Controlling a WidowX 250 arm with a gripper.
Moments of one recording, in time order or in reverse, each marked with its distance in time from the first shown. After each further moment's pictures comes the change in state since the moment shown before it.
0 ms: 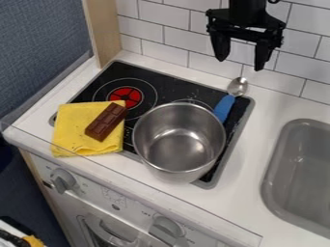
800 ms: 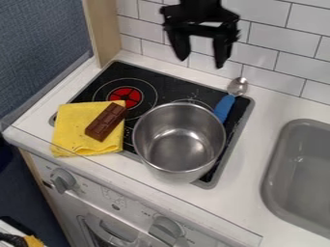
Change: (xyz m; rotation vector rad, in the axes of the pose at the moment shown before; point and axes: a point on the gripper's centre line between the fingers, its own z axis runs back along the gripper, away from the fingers) arm -0.057 0.046 0.040 -0.021 -0.035 0.043
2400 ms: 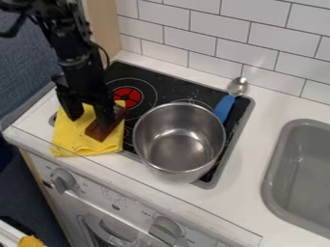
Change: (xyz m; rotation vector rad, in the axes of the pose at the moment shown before) arm -0.109 0.126 -0.065 0.098 0.197 0.087
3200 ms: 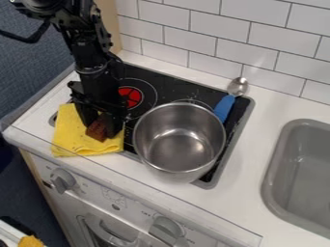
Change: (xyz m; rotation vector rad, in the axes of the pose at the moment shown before) arm 0.005 -0.014 -0.007 0.021 0.023 -0.068
